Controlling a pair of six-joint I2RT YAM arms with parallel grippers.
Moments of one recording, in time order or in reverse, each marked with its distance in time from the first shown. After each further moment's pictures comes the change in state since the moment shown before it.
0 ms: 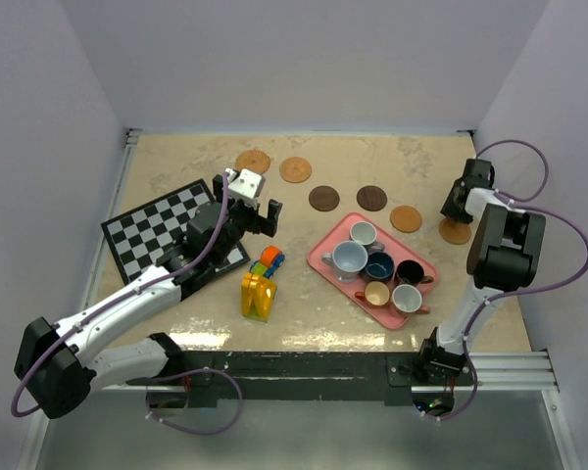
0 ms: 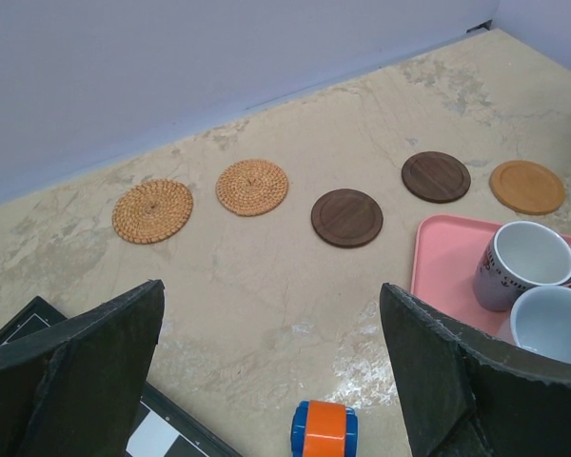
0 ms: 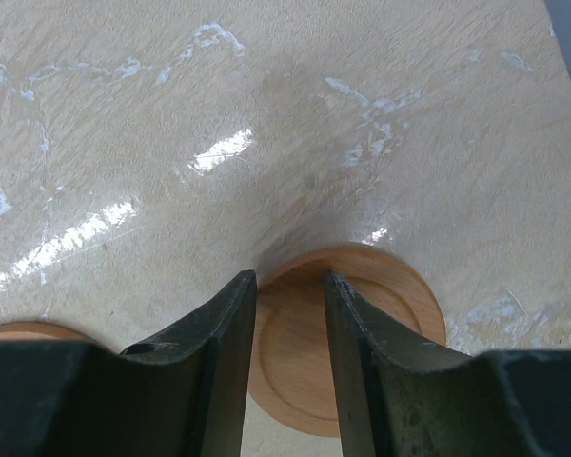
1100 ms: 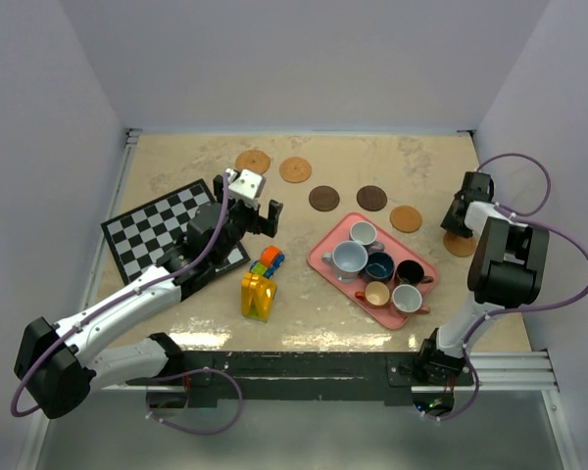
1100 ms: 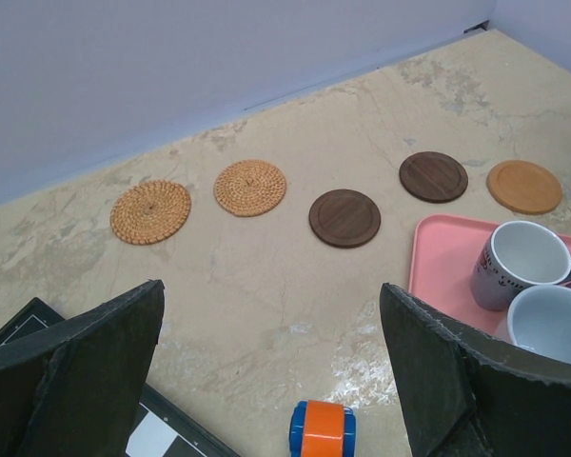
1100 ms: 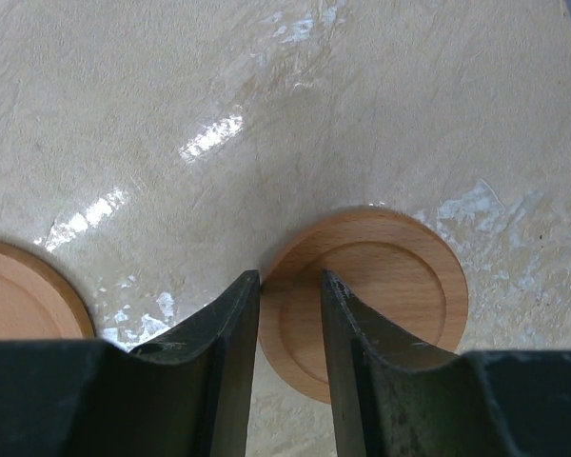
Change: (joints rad) left arm -0.003 -0.001 0.000 0.000 0.001 0.000; right arm 0.000 -0.135 -0.177 0.006 0.034 0.027
